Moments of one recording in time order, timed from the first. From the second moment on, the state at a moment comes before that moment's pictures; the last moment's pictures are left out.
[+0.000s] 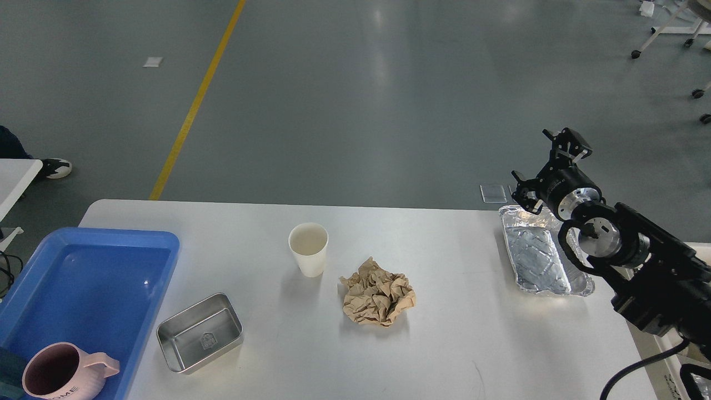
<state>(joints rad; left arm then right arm) -1.23 1.52 0.16 -1.52 0.90 -0.53 -0.03 0.70 -0.38 0.78 0.85 0.03 -0.02 0.11</state>
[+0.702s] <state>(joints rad) -0.98 1.13 0.27 -1.50 1.05 -0.12 -0.12 0.69 -0.39 0.78 0.85 0.03 -0.02 0.11</state>
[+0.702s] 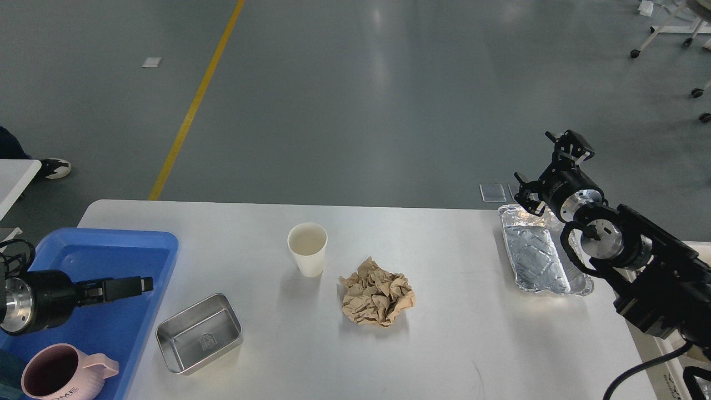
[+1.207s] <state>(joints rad) -0.78 1.01 0.26 -1.44 0.91 0.03 -0.10 0.69 -0.38 0.78 0.85 0.03 -0.02 0.11</state>
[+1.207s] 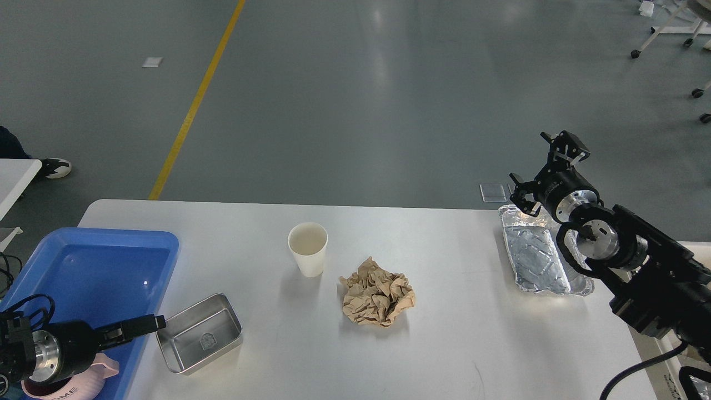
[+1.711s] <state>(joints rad) -0.75 0.90 0.25 -1.42 0.77 0.03 -0.03 0.69 -0.38 0.78 0.85 0.03 -0.02 0.11</state>
